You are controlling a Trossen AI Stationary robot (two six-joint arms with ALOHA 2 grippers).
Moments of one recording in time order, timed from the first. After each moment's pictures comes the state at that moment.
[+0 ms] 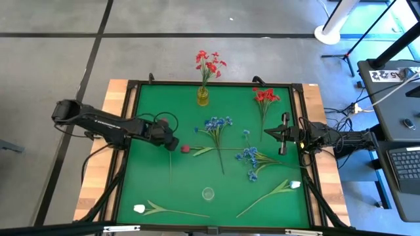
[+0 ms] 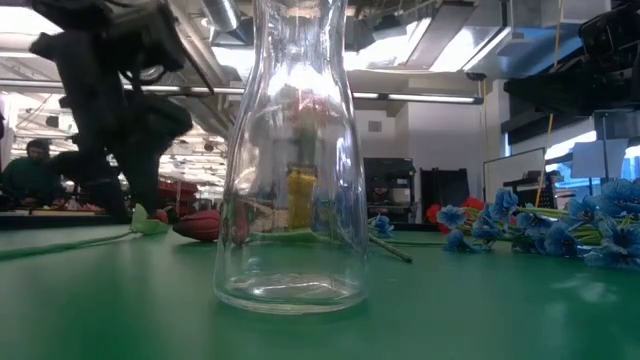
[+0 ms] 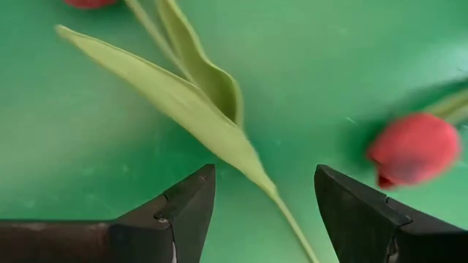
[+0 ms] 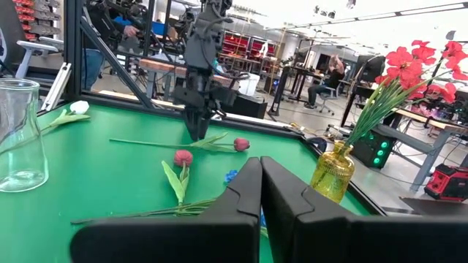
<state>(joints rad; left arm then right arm) -0.03 1.22 0.54 -0.56 -0.18 -1.25 0.06 0.00 0.03 0.05 0.14 -0.24</state>
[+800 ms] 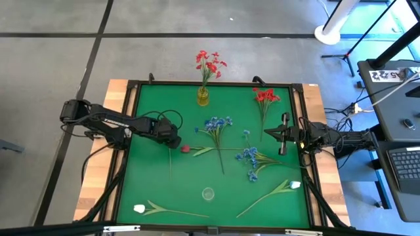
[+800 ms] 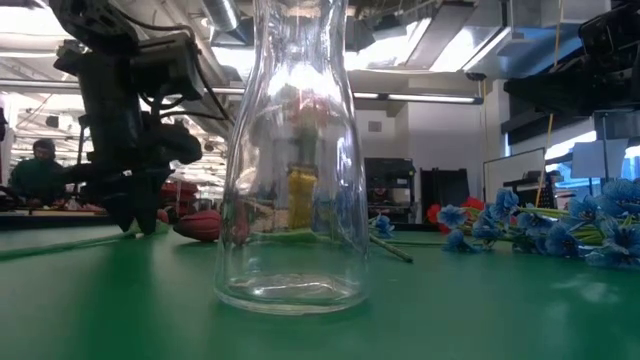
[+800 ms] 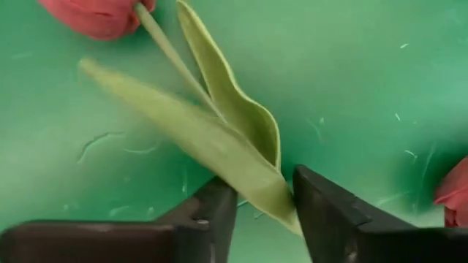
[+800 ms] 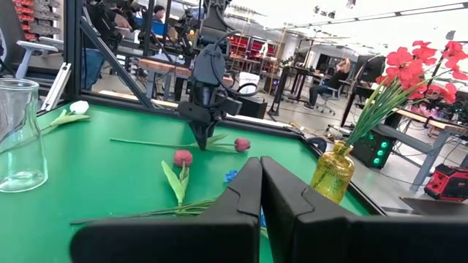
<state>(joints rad) 0.05 1.35 0.56 -0.54 -0.18 -1.14 0.06 0.00 0.03 0.05 0.14 -0.24</state>
